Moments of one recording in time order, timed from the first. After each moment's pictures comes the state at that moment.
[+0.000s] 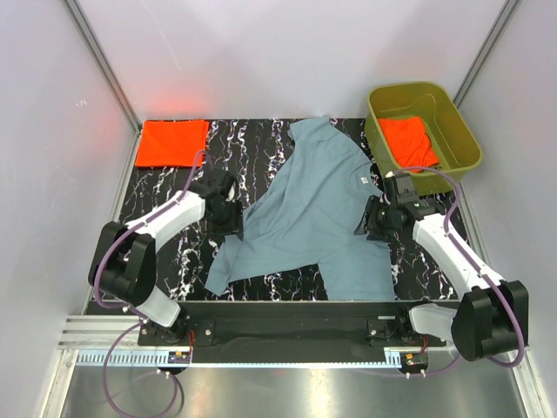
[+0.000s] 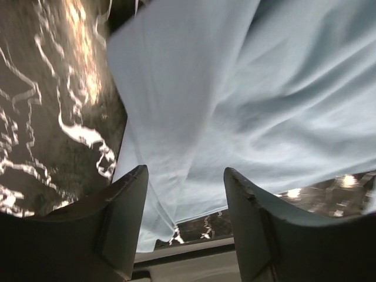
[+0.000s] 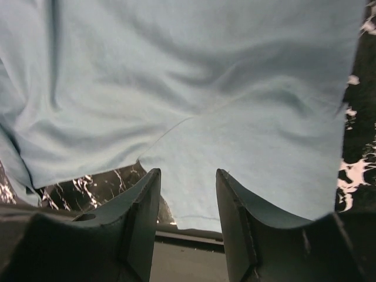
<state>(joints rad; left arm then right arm) -0.37 1.56 1.04 -0.75 0.11 -0.44 0.22 1.21 0.89 -0.73 -0.13 0.55</state>
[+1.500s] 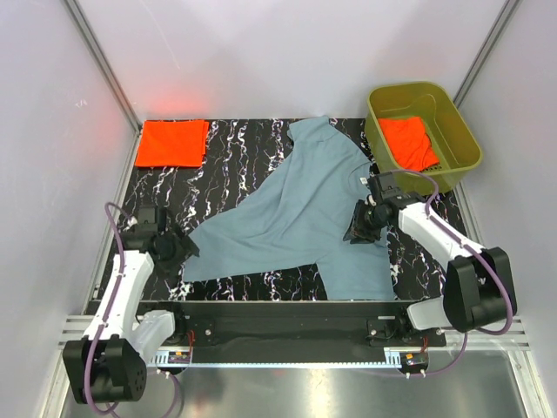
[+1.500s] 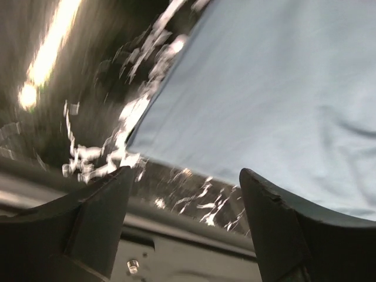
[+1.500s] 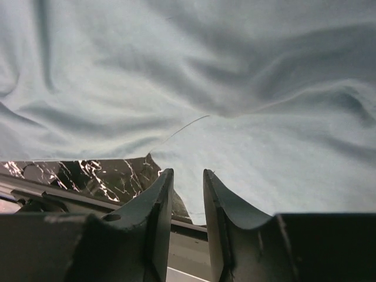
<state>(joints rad) 0.04 0.92 0.69 -0.93 0.02 -0.66 0.28 1.40 0.90 -0.67 -0.26 0.58</state>
